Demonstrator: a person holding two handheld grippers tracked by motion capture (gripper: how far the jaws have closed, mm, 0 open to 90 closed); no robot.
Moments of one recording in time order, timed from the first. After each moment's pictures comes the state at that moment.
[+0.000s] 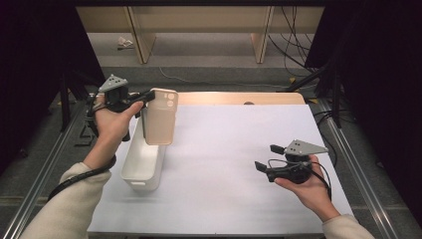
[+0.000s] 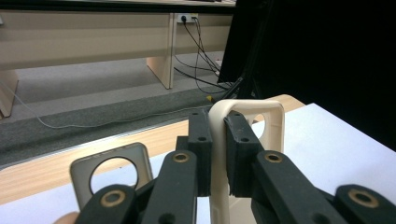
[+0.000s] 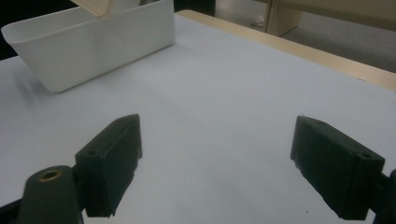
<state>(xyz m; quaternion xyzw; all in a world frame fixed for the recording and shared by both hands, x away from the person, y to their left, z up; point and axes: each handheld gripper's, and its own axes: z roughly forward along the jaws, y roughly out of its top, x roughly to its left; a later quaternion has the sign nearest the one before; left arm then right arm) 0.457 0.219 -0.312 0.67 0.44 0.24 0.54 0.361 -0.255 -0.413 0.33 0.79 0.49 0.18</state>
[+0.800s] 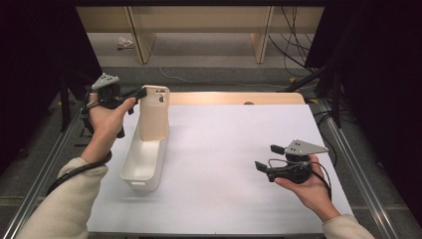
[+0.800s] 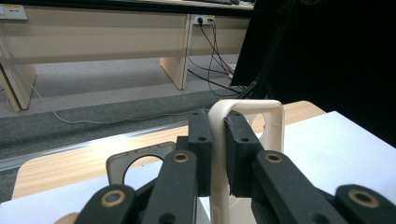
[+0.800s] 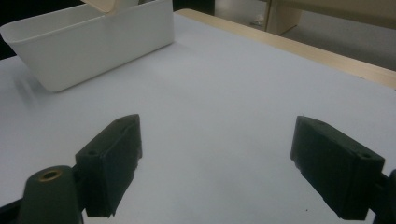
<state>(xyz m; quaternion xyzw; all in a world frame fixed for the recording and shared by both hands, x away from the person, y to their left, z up) 0.472 0.240 -0.319 0.65 0.47 0.25 0.54 0.362 -0.256 -0.413 0.33 0.79 0.49 0.18</state>
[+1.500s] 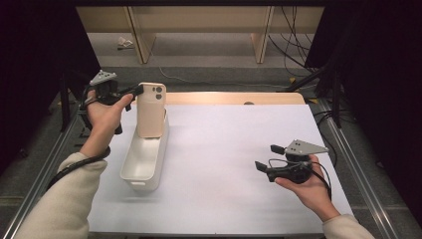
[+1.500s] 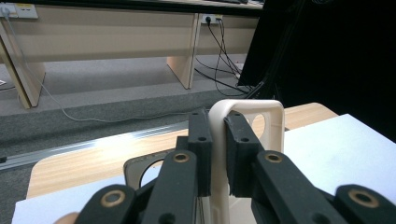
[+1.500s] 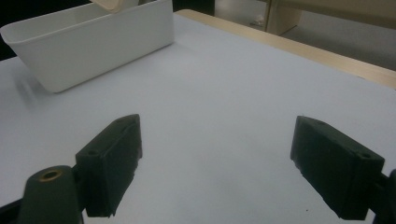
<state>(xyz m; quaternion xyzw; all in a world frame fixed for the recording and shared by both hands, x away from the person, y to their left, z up) 0.484 0.248 -0.319 0.65 0.48 0.26 0.53 0.362 -0.256 -0.414 0.33 0.79 0.49 0.17</state>
